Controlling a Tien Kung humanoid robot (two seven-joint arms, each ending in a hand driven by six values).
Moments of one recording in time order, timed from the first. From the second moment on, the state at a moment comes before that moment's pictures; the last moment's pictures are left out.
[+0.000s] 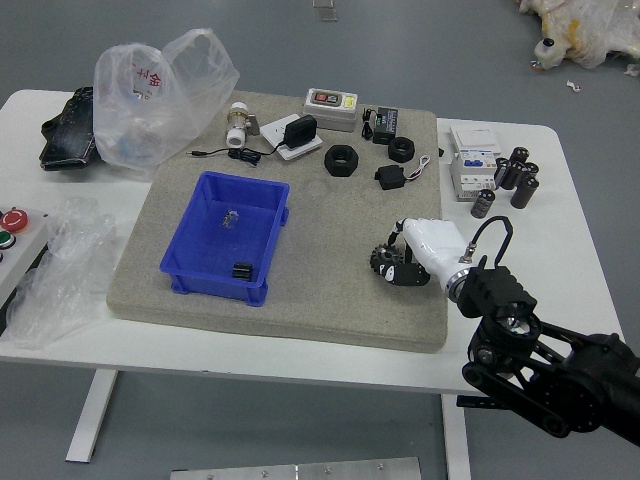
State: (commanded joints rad) left arm -0.16 0.19 -0.96 -0.33 0.98 0.02 0.30; right arm 0.48 -0.34 0.59 1.33 -2.02 -0.18 -0.49
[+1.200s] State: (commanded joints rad) left arm -0.16 0.19 -0.97 -0.33 0.99 0.02 0.31; right arm 0.49 -0.35 0.56 1.33 -2.01 -0.09 -0.51
